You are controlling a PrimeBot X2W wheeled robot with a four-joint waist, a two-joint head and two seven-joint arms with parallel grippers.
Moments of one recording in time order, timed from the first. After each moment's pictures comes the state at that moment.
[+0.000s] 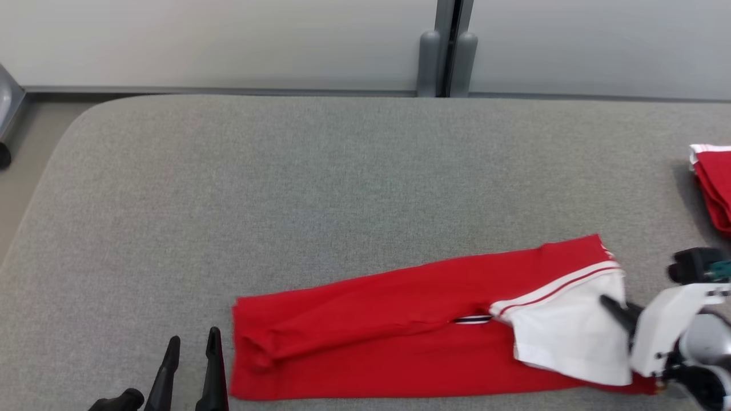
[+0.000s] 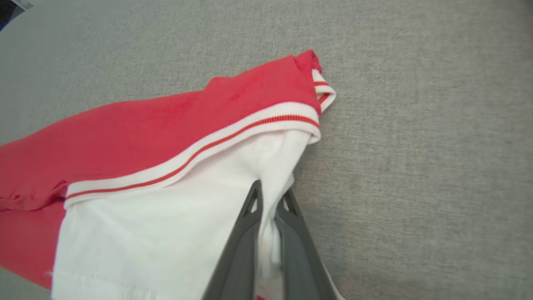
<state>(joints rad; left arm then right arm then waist) 0.16 0.08 -0.11 0.11 -0.51 0.00 -0.26 -0.20 -0.26 0.07 0.31 0.52 0.13 0.56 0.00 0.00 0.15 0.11</state>
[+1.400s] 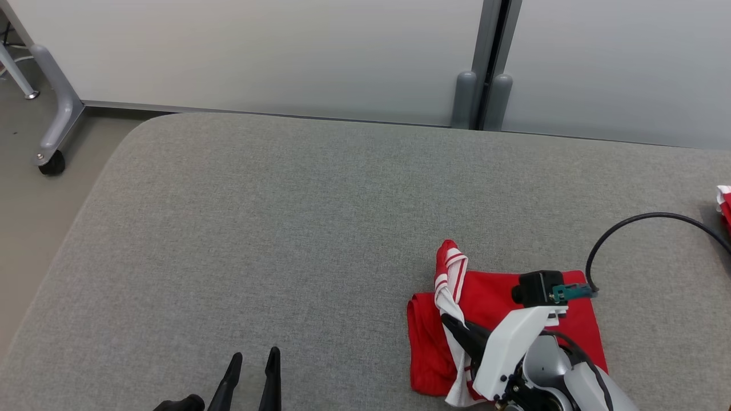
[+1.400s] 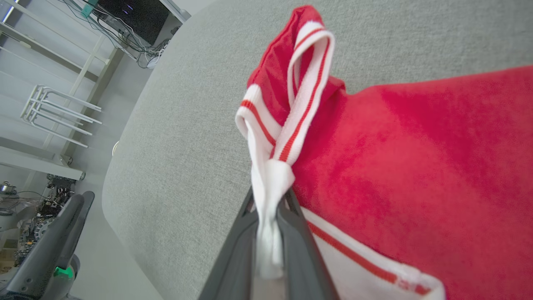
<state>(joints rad) 0.14 0.05 -0.25 0.22 -0.54 -0.02 -0.26 -0.25 -0.05 0.39 0.34 0.73 0.13 0.40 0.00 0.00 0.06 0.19</state>
